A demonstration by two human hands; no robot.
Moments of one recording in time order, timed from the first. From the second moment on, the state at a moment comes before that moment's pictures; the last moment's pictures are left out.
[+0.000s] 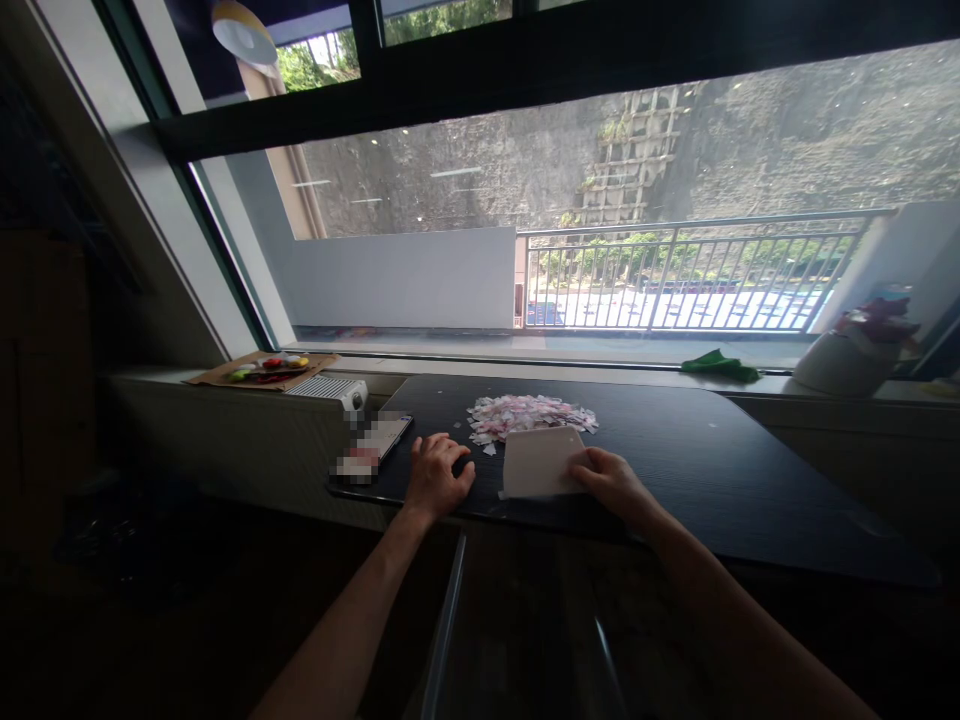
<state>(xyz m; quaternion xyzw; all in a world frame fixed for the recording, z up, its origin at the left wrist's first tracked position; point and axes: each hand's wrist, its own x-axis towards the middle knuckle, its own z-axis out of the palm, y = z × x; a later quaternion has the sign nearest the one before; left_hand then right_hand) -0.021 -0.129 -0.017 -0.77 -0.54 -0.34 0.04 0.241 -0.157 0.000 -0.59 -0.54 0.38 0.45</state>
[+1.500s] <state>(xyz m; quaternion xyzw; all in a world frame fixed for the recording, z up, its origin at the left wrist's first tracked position) -0.020 -0.130 -0.015 -0.77 -0.55 -0.33 0.04 0.236 -0.158 -0.004 -0.63 -0.50 0.22 0.54</state>
